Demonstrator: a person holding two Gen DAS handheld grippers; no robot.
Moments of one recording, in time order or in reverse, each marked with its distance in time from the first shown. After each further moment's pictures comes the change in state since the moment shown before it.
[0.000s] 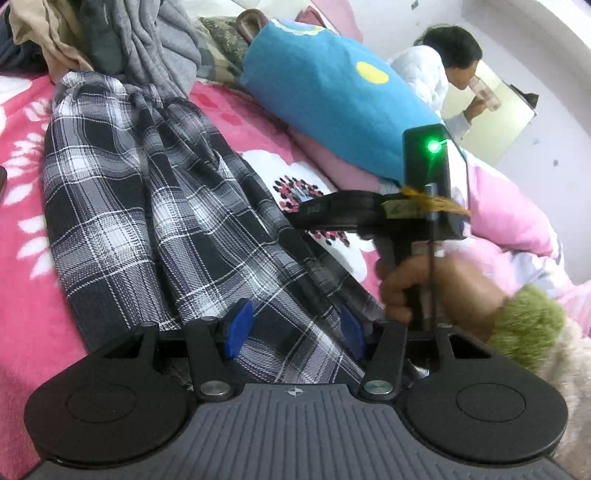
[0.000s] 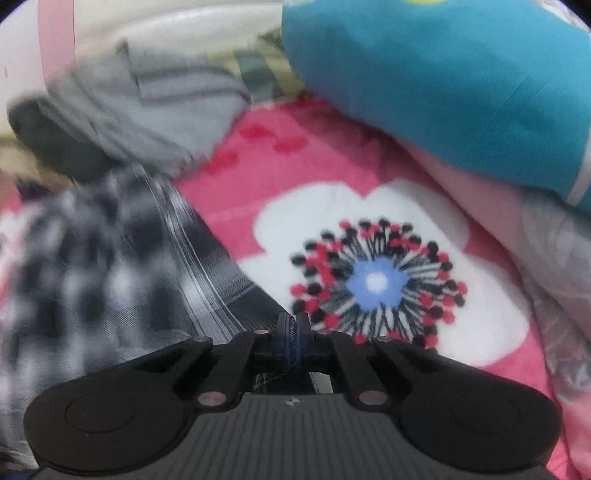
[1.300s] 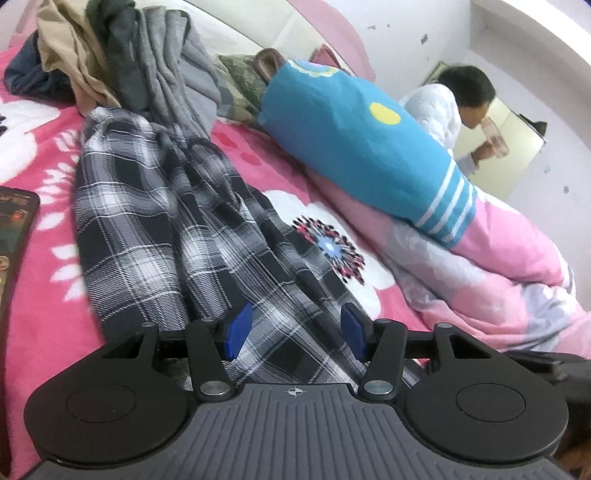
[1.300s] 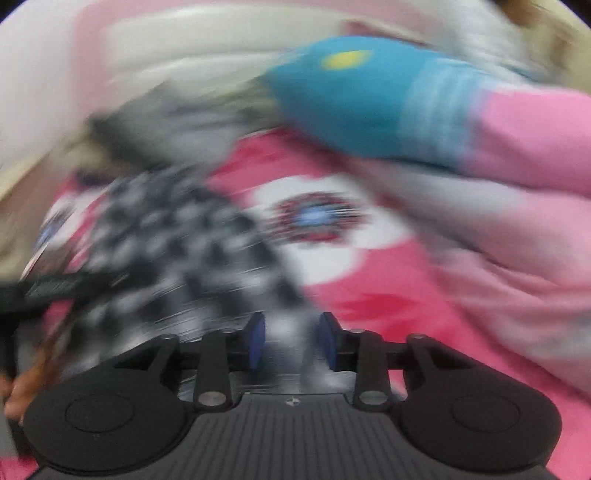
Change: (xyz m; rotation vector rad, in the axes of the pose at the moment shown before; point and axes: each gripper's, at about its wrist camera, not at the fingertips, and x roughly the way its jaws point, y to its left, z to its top) left arm -0.013 0.002 0.005 -0.023 -0.133 0.053; right arm -0.172 0.009 -0.105 -0.047 -0.084 0.006
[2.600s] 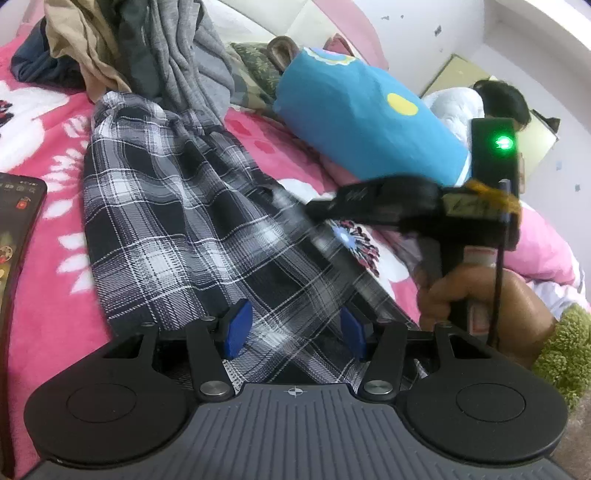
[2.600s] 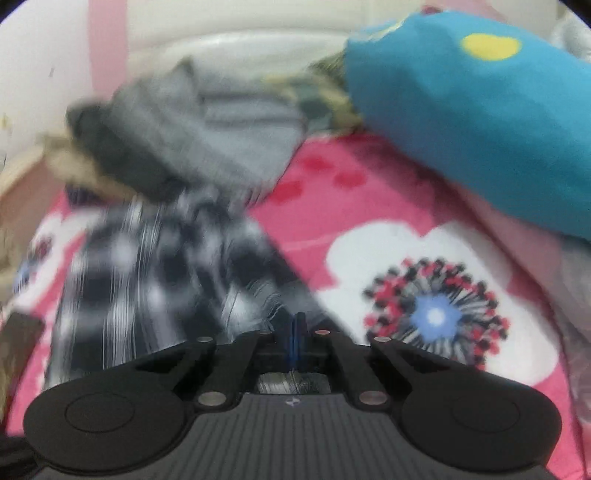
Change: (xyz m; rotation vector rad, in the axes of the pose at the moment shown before) left arm 0.008 0.006 0.002 -0.014 0.041 0.032; right arm 0.152 0.022 0.107 0.015 -0.034 0.087
